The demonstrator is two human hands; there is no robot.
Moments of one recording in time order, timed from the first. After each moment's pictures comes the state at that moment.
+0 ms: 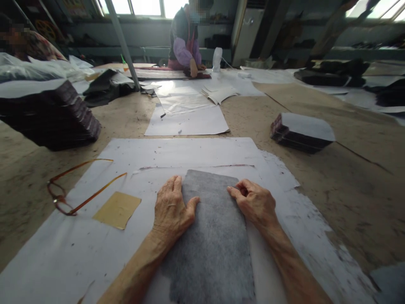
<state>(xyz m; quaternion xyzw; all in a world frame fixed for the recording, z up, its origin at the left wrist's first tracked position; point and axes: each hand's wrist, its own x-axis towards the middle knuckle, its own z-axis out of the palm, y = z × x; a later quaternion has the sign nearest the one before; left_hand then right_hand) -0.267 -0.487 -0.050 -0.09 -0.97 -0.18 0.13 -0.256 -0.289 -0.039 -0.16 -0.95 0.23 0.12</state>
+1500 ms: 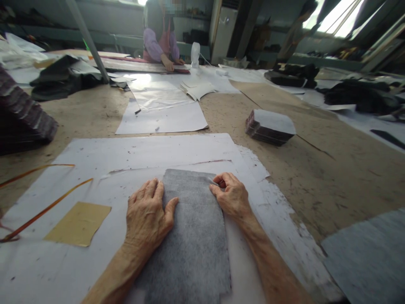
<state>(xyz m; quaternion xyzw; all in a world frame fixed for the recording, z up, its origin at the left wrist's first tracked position) -0.263 -0.489 -0.055 -0.15 -0.98 -0.06 0.15 -0.255 -0.288 -0.040 -0.17 -0.93 0.31 0.13</state>
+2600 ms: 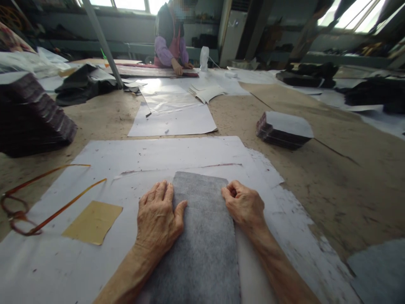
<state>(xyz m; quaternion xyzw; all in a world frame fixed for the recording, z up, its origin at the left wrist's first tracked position) -0.261 -0.486 -0.050 -0.14 -0.98 -0.07 0.14 -0.252 -0.292 -0.039 -0.22 -0.95 0.20 0.12</state>
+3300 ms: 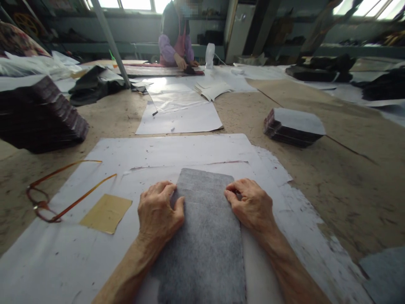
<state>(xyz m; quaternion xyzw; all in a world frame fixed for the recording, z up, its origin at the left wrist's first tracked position) -0.262 -0.497 -0.041 -0.11 -0.96 -0.18 0.19 -0.242 -0.289 -0.040 -0.05 -0.96 0.19 0.19</state>
